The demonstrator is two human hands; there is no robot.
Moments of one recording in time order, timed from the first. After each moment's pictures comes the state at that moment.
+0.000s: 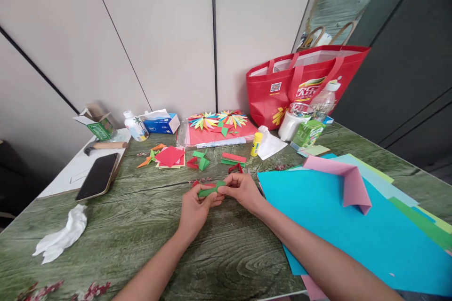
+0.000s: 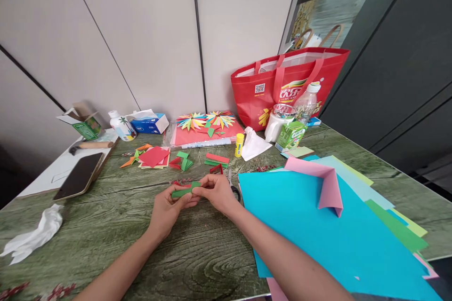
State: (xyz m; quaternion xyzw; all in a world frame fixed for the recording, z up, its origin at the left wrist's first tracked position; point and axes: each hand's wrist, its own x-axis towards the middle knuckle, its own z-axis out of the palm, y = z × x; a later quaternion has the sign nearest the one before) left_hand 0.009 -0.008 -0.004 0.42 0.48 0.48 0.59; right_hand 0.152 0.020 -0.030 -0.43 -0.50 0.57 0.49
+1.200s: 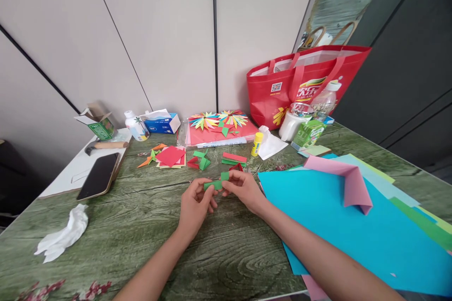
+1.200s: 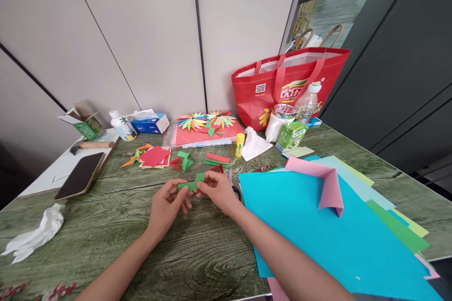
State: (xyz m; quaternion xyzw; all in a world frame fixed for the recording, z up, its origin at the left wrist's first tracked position) left_hand 0.006 -0.007 -0.004 0.53 0.49 0.49 0.48; right_hand 0.151 0.016 -0.015 -0.38 -0.49 0.59 0.51
